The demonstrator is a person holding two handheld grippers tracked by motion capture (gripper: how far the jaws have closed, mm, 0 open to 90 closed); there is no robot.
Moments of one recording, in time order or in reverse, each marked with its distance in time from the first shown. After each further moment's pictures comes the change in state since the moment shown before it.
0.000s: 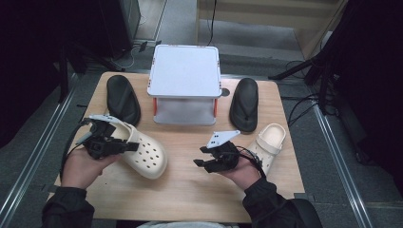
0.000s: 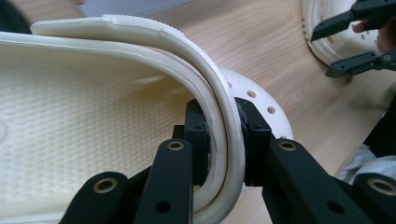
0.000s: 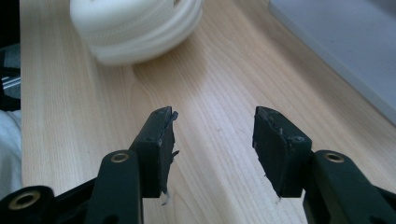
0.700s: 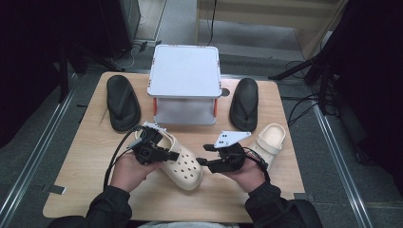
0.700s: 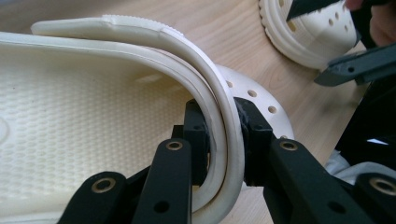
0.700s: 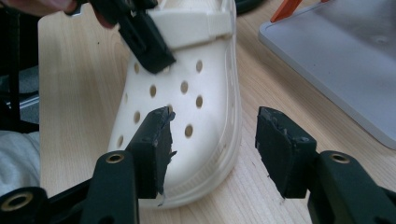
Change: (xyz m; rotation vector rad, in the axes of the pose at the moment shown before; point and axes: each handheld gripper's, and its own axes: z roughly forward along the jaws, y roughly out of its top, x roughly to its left) left arm -0.058 0.014 0.085 0.098 -0.108 0.032; right arm 0.004 -0.001 -0.021 -0.096 -0.002 0.016
